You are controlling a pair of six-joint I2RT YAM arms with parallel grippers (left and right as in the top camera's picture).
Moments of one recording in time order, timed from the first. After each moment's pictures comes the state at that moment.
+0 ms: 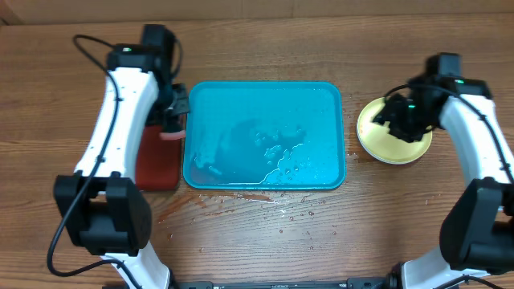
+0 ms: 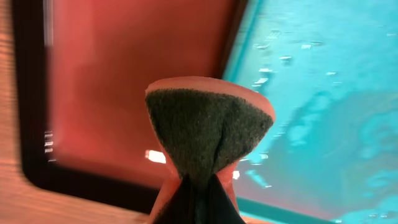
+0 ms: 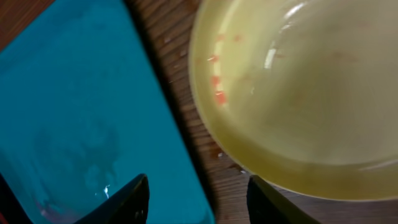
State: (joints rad) left arm -0.04 1.90 1.75 -1.32 -0.08 -0.31; right arm -0.08 1.76 1.36 -0.96 -0.32 0.36
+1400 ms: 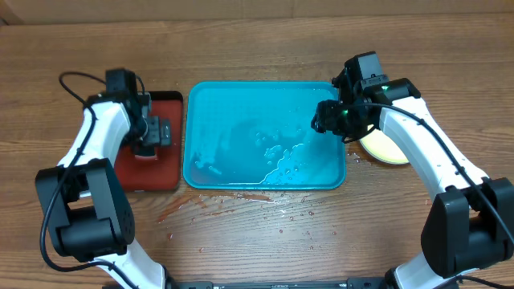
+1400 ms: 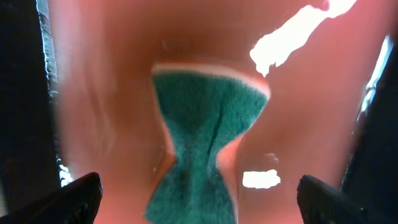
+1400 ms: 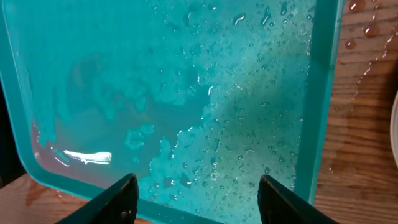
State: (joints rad) left arm 0.16 1.89 1.33 -0.84 -0.09 0.06; right arm 0.24 1.76 1.36 -0.88 -0.30 0.33
